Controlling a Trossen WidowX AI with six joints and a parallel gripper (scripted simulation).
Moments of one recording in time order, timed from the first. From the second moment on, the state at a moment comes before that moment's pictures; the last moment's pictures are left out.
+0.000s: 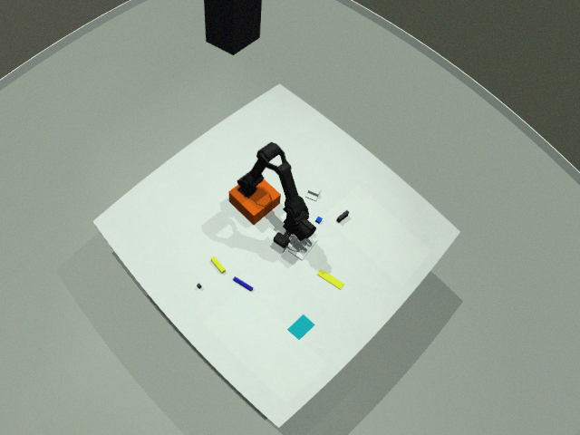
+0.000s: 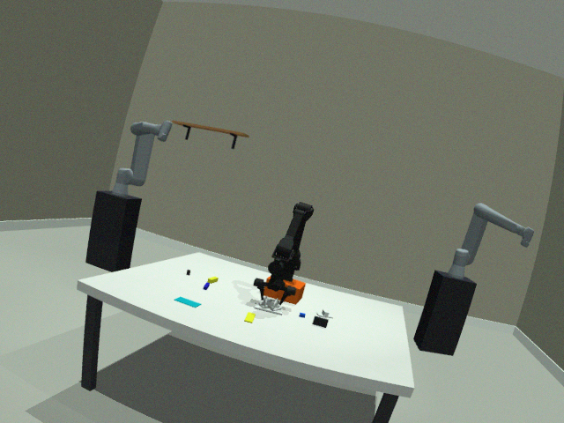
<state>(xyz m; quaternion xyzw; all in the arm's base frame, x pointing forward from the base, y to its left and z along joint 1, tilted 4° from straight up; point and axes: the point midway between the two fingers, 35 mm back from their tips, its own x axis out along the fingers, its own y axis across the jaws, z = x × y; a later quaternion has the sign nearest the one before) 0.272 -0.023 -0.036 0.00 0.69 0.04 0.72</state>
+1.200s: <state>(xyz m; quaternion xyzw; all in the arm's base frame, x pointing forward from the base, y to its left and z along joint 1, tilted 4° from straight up) 0.272 -0.023 -0.036 0.00 0.69 0.04 0.72</state>
